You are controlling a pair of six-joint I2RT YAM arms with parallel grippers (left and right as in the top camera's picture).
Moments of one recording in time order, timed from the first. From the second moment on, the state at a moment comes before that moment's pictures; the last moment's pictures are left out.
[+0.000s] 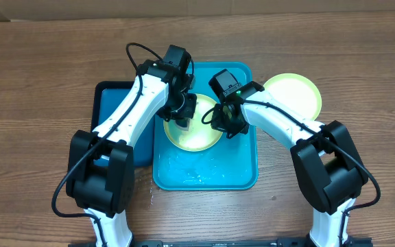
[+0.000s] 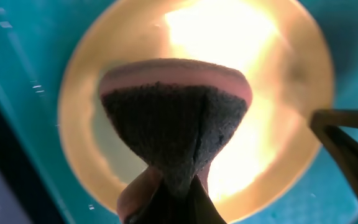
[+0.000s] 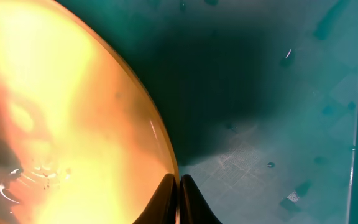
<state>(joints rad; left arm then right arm) -0.36 1.97 1.54 -1.02 0.11 -0.20 0.56 2.02 1.42 -0.79 -0.07 0.78</state>
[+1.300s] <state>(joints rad) -0.37 1.94 1.23 -0.56 0.11 -0.21 0.56 2.02 1.42 -0.80 -0.07 0.78</state>
